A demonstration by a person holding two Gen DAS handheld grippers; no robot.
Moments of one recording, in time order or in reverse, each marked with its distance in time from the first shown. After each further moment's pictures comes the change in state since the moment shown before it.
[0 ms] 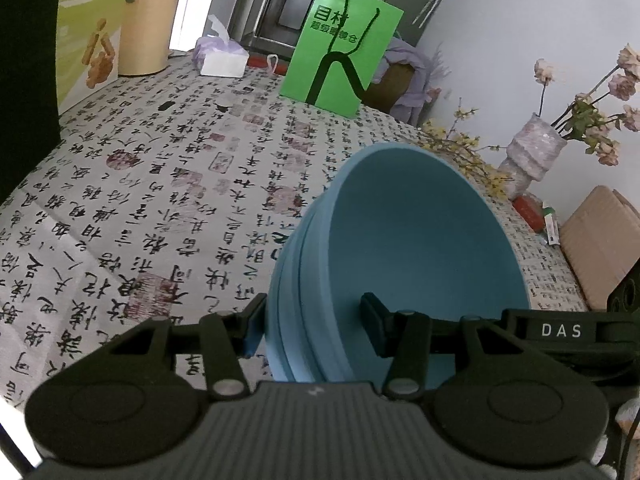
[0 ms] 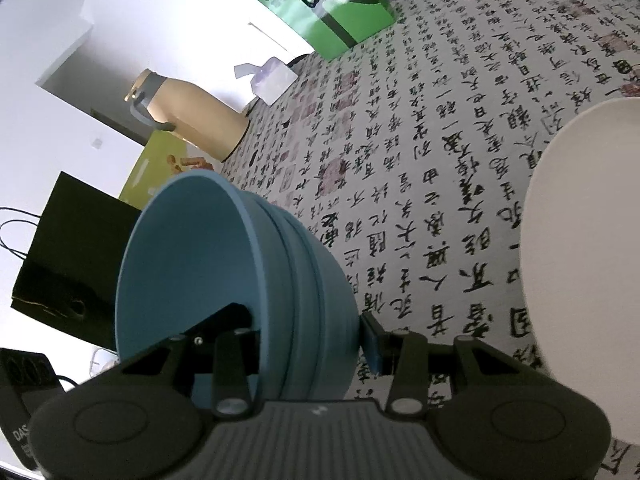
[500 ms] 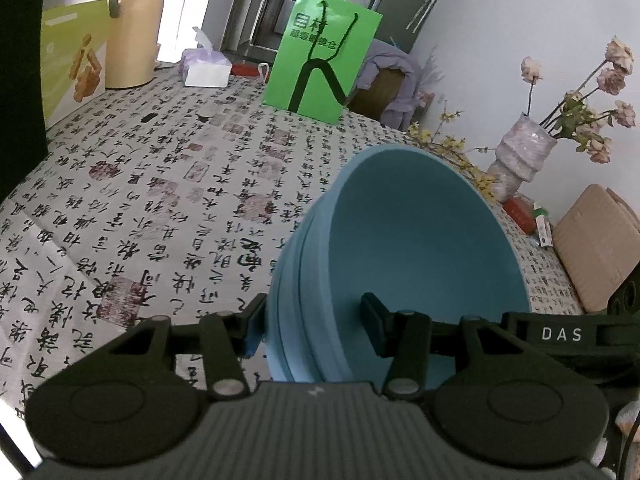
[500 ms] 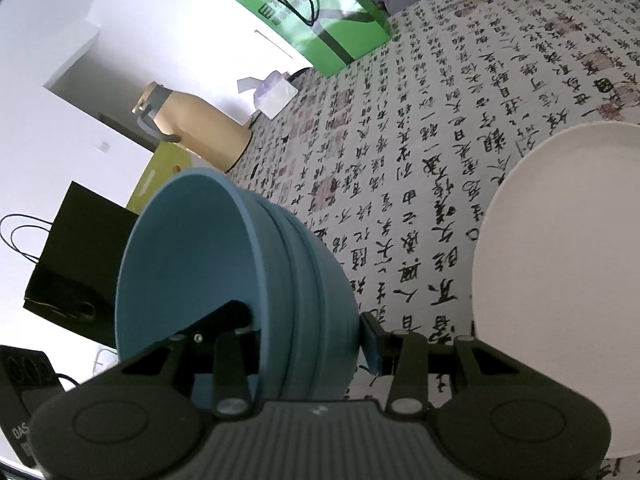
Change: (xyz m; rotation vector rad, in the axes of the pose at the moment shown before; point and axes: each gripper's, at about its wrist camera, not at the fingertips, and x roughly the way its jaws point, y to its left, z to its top) left arm -0.003 -0.037 -0.002 0.020 -0.025 0.005; right arm -0.028 -0.018 0.008 -0.010 -0.025 0.020
